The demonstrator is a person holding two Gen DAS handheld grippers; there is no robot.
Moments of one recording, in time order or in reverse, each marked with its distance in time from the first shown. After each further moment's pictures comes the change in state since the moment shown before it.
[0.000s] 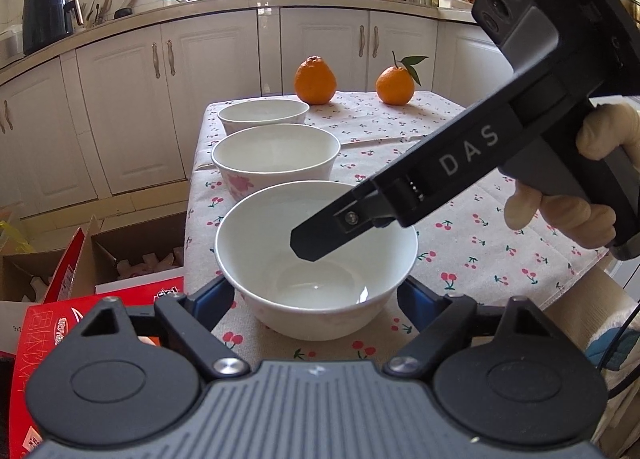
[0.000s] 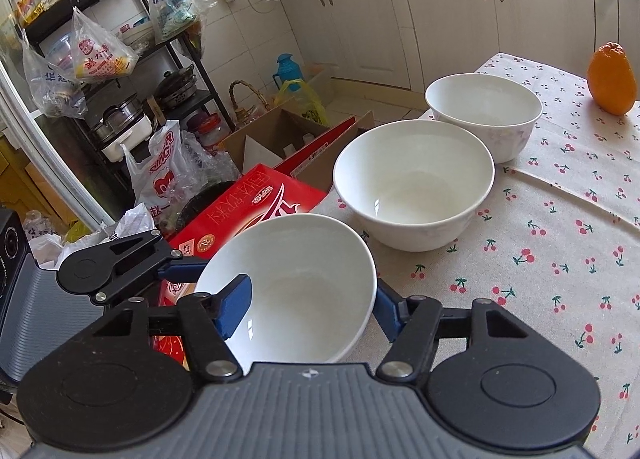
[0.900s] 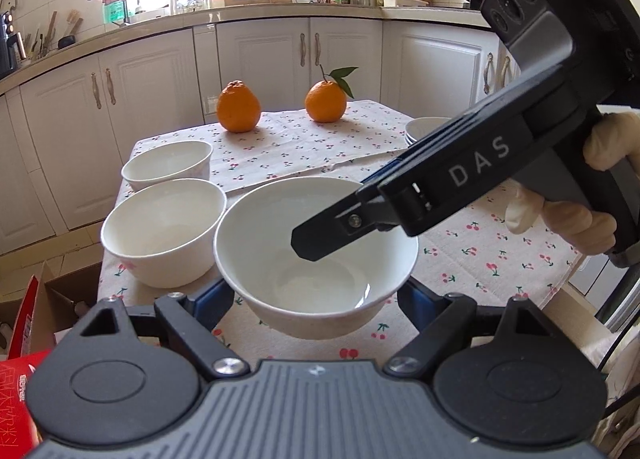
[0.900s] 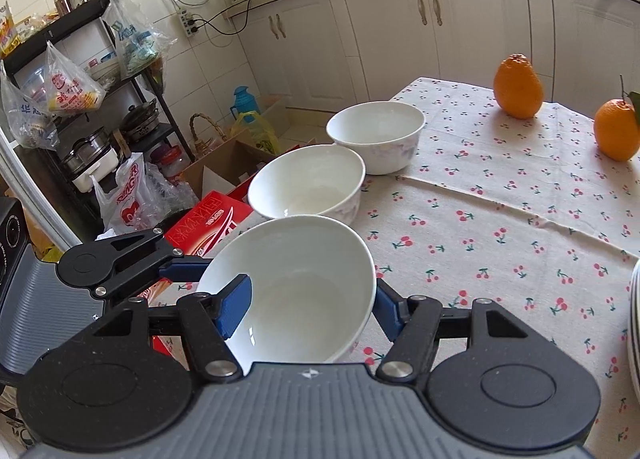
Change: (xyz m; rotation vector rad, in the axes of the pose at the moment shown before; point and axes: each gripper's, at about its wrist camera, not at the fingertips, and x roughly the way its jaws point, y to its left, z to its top) left arm 0.025 -0.066 0.044 0.104 -0.020 -0.115; right arm -0.078 -0.046 -0.027 0.054 -0.102 -0.119
